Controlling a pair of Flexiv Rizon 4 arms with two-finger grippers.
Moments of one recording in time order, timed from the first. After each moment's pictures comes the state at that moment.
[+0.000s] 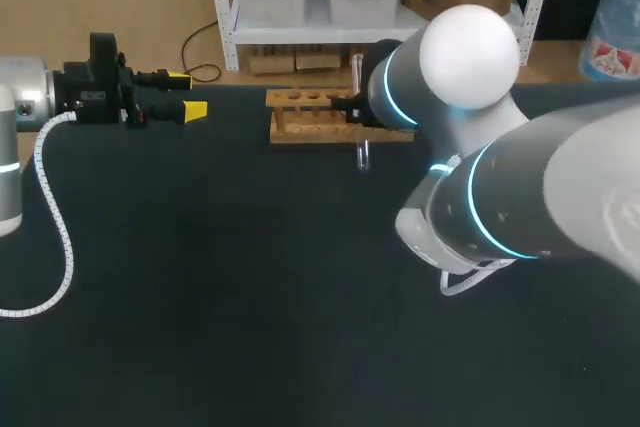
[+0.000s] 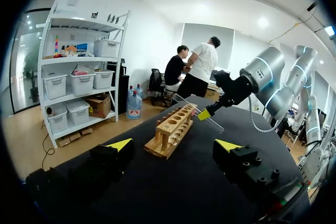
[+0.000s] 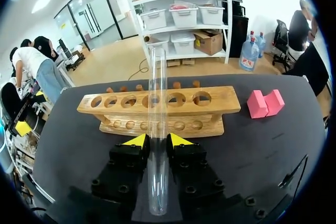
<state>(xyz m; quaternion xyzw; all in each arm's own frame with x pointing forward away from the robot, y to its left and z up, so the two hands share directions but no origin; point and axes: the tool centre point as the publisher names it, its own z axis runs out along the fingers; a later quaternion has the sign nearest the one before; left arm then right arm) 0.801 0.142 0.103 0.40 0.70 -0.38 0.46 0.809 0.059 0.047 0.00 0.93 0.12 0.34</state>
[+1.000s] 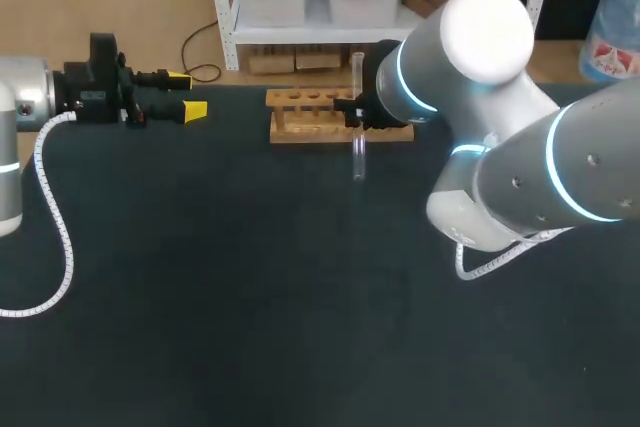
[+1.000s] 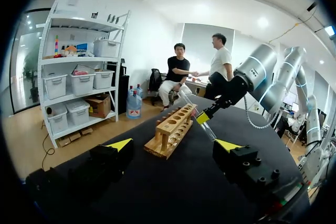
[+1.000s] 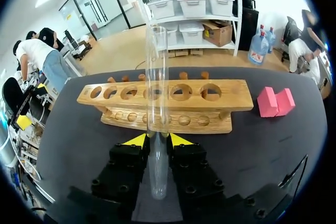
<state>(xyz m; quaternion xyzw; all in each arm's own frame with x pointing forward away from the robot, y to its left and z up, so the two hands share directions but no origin) 0.801 0.142 0.103 0.40 0.70 -0.38 0.46 0.808 0.062 0.035 -0.03 0.94 0.14 0.29</state>
